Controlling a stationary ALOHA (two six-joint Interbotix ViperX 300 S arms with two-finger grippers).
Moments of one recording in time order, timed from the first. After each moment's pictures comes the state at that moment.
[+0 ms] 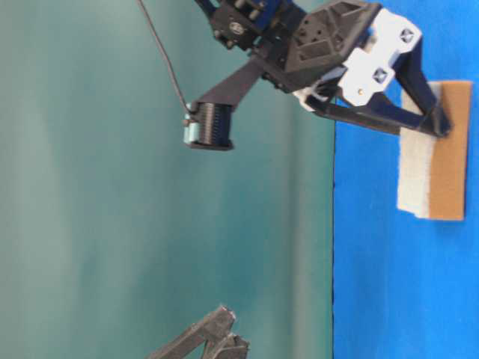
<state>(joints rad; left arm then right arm) 0.00 -0.45 0.96 -0.03 -0.16 0.09 -0.14 0.11 0.67 -0.48 0.15 0.46</state>
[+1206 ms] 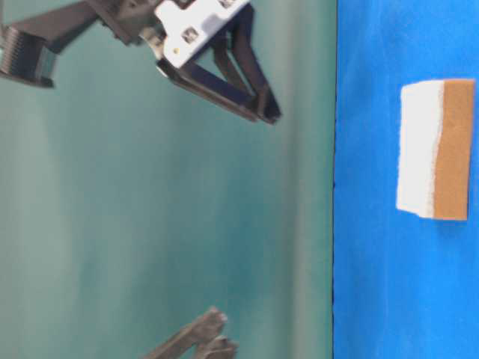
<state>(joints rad) 0.00 -0.48 0.96 -0.03 -0.15 0.09 -0.10 -0.26 0.69 -0.49 0.27 0.47</state>
